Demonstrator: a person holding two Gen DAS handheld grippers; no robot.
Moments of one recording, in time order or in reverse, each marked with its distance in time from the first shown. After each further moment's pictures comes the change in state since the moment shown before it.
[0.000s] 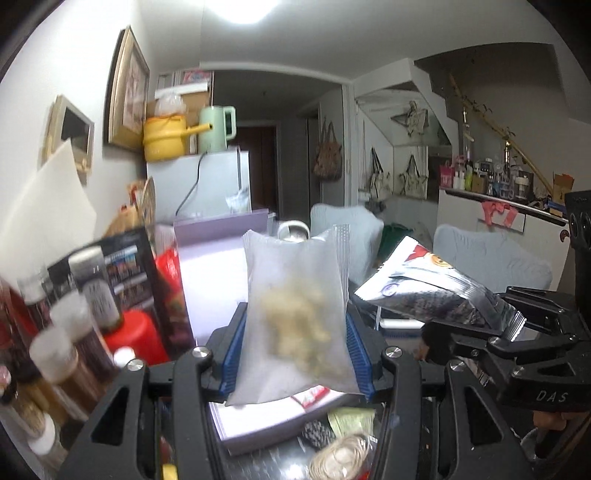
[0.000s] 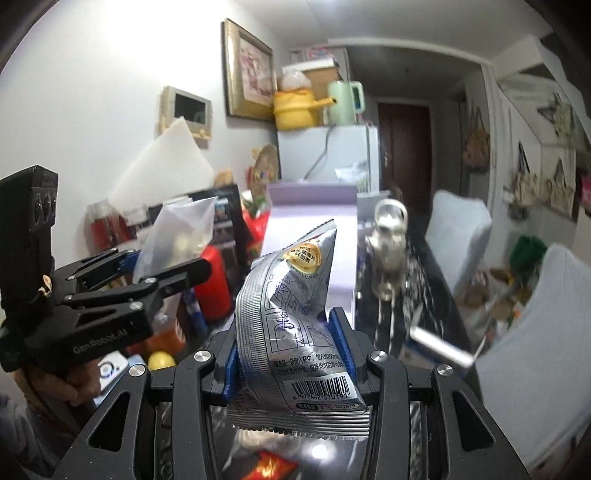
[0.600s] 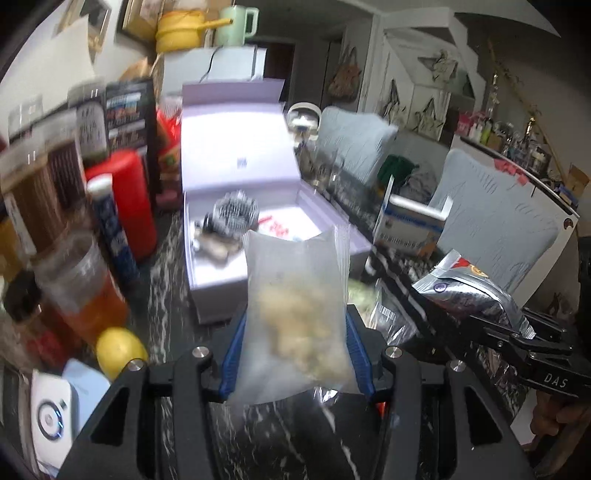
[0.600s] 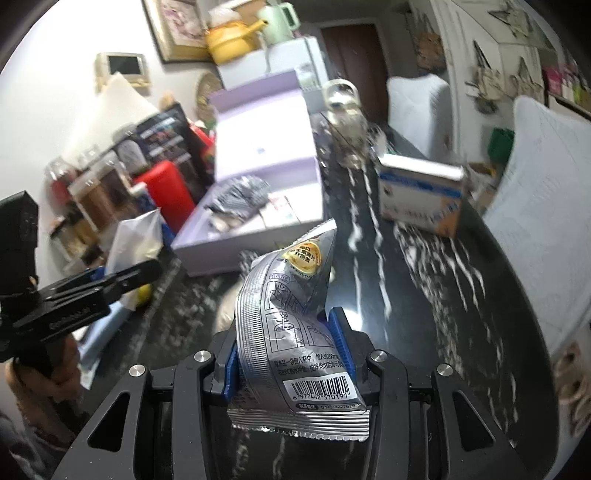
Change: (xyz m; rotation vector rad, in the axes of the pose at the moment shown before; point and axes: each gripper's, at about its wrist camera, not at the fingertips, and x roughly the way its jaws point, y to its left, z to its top) left arm 0.012 0.005 -0.114 -0.137 0.328 -0.024; right arm 0.005 -0.025 -0.129 0.255 0.253 -0.046
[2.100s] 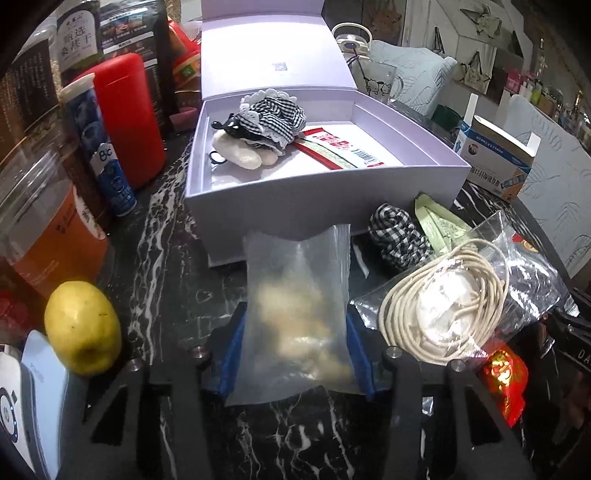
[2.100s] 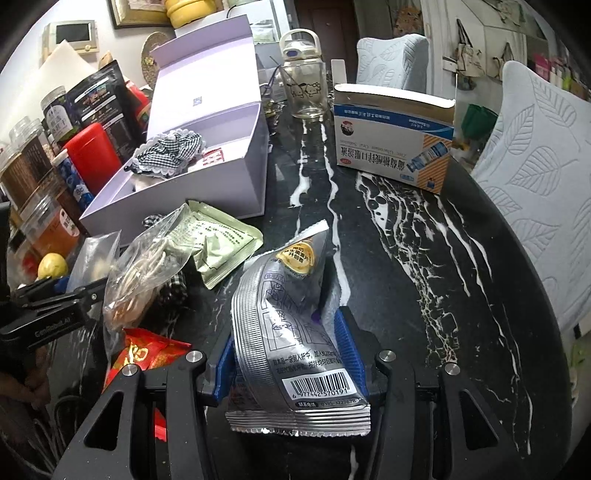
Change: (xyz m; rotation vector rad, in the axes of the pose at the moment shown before) left arm 0.101 0.029 -0.046 -0.041 0.246 0.162; right arm 0.085 -0.047 -0.022 0.034 0.141 -0.161
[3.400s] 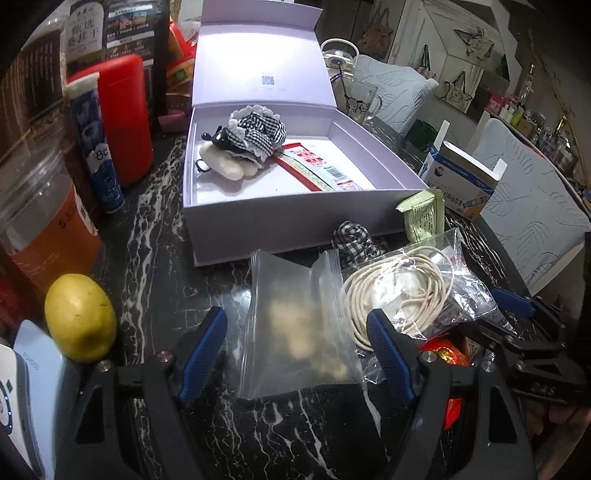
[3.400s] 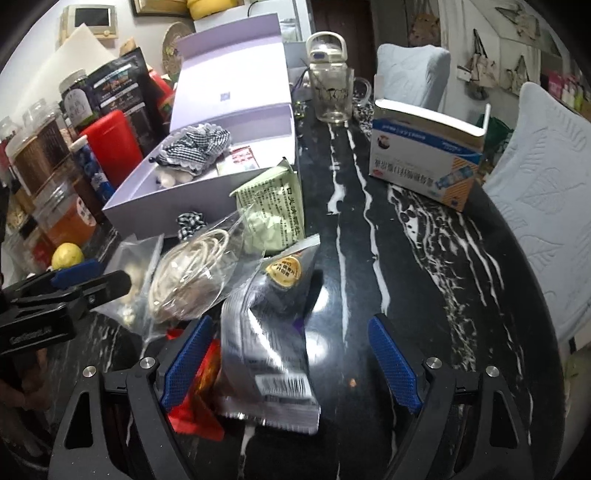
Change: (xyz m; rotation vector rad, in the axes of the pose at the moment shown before) left arm -0.025 0.005 0.004 -0.053 -0.007 -0.154; right arm -0.005 0.034 0.009 -0.051 0.019 0.006
